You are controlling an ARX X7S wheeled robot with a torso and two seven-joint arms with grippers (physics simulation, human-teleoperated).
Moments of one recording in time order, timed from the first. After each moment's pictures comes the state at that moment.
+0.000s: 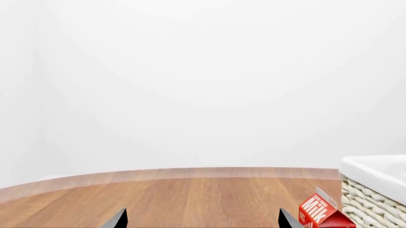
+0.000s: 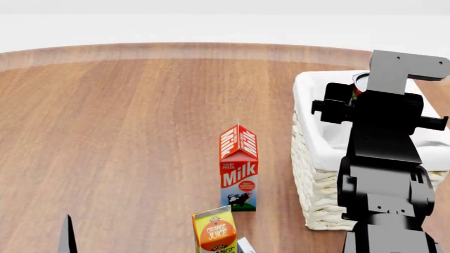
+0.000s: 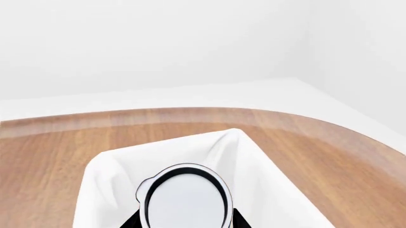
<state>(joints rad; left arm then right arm) 0.15 -0.32 0.25 0.62 -0.15 -0.13 -0.41 1.30 0.17 0.00 1.31 0.03 0.17 0.13</state>
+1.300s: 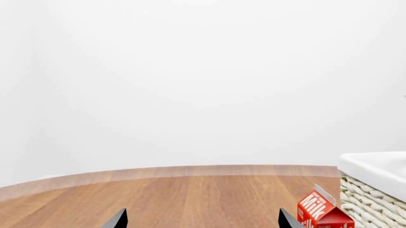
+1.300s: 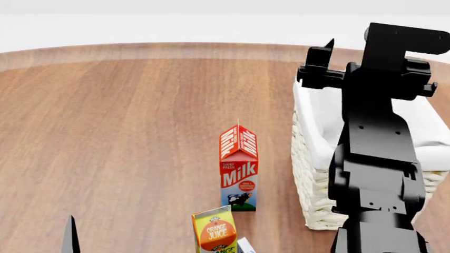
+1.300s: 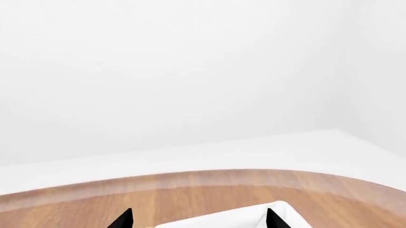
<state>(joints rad) 0.14 -0.34 0.27 0.61 -0.16 -0.13 -0.43 1.29 0.14 0.07 1.24 0.02 -0.02 0.01</state>
